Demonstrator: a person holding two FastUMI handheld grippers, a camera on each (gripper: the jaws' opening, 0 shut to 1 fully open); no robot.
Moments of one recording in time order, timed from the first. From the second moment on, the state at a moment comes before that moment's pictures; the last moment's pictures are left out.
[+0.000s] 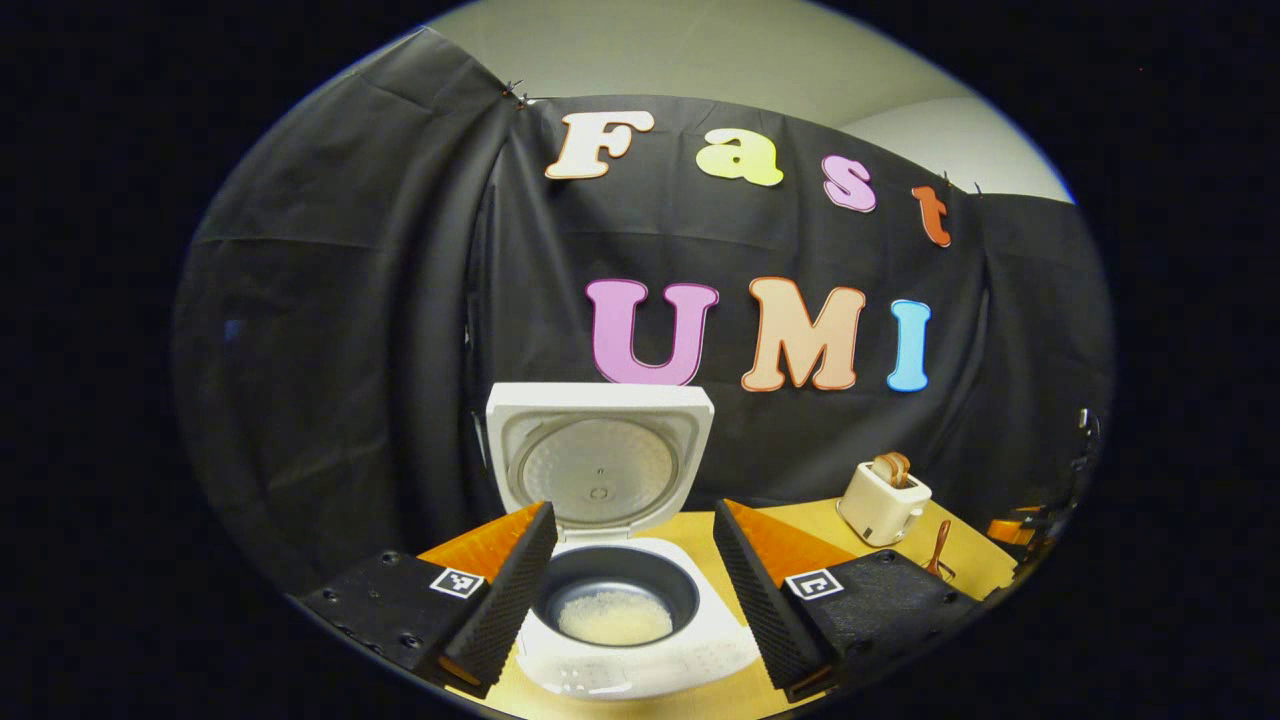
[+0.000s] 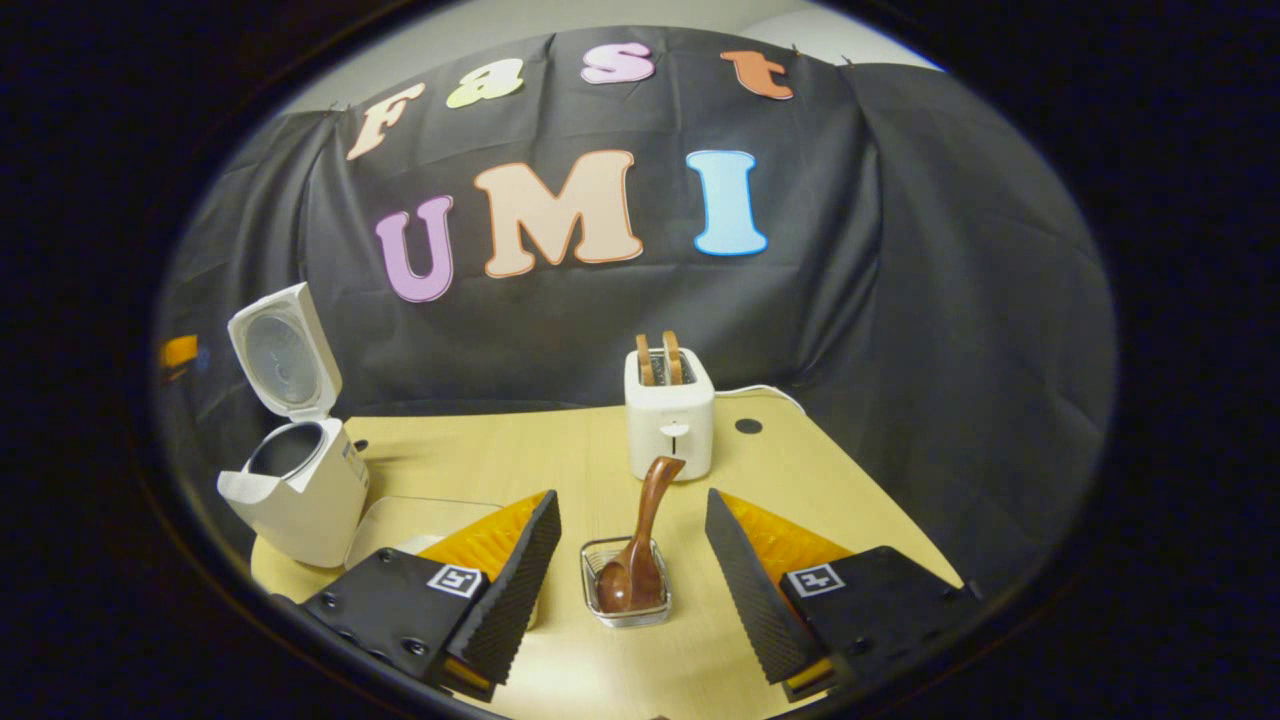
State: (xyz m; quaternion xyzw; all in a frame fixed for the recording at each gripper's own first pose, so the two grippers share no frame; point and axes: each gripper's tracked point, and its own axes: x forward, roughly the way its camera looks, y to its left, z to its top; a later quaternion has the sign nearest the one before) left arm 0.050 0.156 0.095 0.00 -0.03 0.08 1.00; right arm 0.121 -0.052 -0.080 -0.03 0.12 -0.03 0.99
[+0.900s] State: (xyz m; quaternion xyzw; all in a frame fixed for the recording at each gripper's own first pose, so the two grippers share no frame) left arm 0.221 0.256 0.174 0.00 -0.03 0.10 0.99; right arm 0.076 -0.057 -0.092 -0.06 0.14 -0.07 0.99
